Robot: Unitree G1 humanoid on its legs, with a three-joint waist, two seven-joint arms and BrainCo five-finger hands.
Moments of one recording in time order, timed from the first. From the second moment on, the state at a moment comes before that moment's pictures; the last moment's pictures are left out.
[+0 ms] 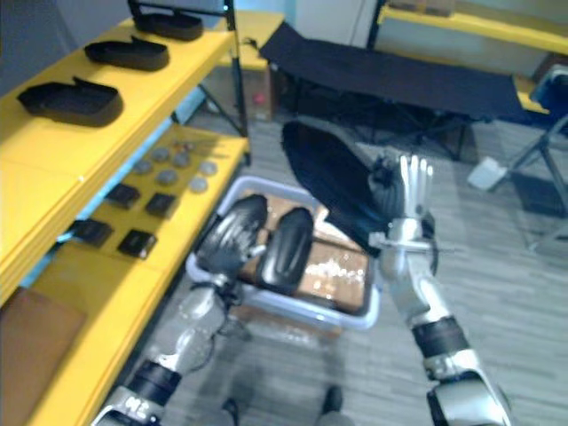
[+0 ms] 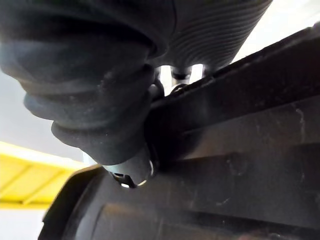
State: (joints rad) left arm -0.26 0.18 -0.33 0.26 -0.59 0.07 0.19; right arm -0.45 -0.45 0.21 0.23 -0.65 -0.07 -0.70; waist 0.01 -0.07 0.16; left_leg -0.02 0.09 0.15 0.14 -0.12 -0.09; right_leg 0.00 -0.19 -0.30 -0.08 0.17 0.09
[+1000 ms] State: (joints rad) left arm -0.54 -0.05 -0.46 0.66 -0.95 -0.15 0.15; right arm -0.50 -0.16 0.35 0.34 -0.52 -0.16 -0.74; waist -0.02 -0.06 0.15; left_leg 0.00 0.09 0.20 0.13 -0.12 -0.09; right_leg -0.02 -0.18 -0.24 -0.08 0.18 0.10
